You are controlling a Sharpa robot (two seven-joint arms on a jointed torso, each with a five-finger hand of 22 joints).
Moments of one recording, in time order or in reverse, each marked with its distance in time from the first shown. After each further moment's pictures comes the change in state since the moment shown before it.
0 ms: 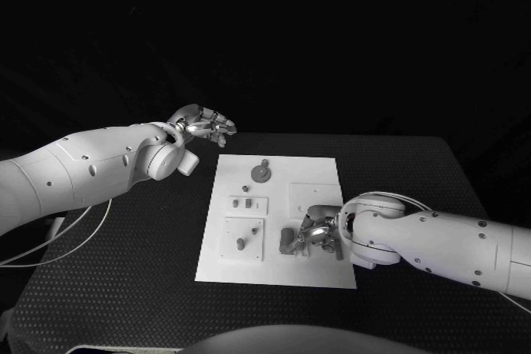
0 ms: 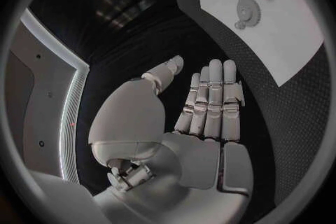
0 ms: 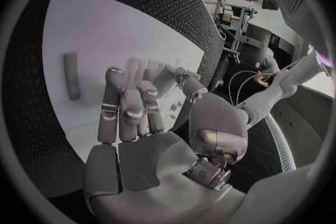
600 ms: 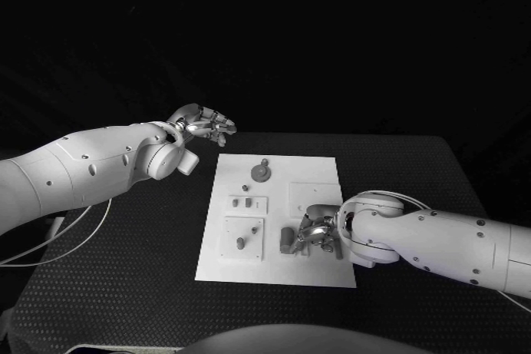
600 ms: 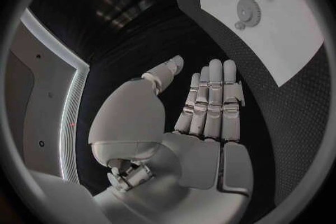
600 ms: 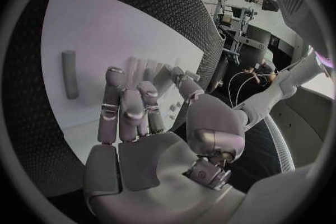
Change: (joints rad) left arm 0.000 0.000 0.000 0.000 0.000 0.001 0.000; left_hand 0.000 0.000 0.000 0.000 0.000 0.000 0.000 0.000 -0.001 0.000 0.000 0.000 0.000 0.002 -0.002 0.000 0.001 0.000 0.000 0.000 0.000 0.001; right arm 0.000 0.005 0.001 -0.007 -0.005 0.015 0.006; right_hand 0.028 0.135 -0.003 -0.091 0.001 0.007 -0.003 0.000 0.001 0.008 -0.002 0.011 0.009 0.001 -0.002 0.005 0.004 0.000 0.005 -0.002 0.000 0.000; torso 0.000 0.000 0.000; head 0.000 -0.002
